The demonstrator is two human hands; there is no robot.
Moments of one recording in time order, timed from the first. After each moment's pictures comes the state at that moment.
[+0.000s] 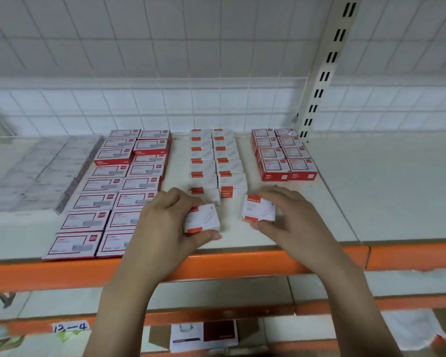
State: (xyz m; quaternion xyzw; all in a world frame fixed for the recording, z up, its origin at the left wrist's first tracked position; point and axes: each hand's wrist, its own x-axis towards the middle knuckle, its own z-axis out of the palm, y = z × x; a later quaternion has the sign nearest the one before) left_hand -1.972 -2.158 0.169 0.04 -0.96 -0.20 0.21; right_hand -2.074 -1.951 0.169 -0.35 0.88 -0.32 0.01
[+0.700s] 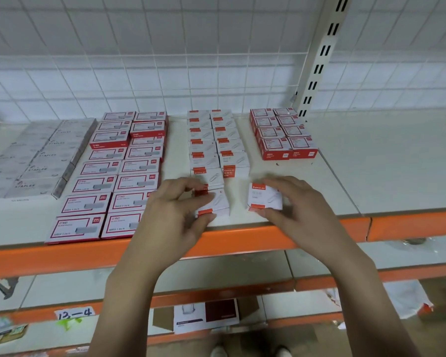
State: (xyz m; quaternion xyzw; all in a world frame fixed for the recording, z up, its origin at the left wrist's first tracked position) left_hand -1.960 -2.161 0.153 -0.02 -0.95 -0.22 0.21; right_hand -2.052 -1.945 0.164 -0.32 0.89 -0.32 0.00
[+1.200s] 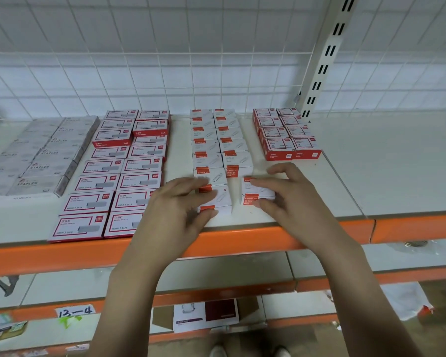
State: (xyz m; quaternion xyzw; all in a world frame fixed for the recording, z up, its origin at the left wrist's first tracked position) left_hand -1.964 -2.164 0.154 -0.01 -0.96 -0.22 0.19; right_hand -2.063 -1.962 0.163 -0.33 0.90 -0.29 -0.01
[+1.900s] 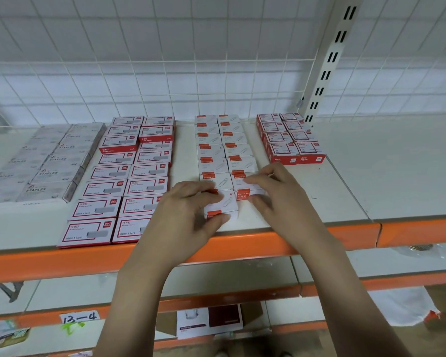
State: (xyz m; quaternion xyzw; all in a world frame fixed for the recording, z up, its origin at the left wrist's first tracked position) left_hand -1.964 -2.163 0.164 -0.01 -0.96 -0.24 0.16; right_hand -2.062 -1.989 0.161 -0.34 0.90 -0.26 -0.07
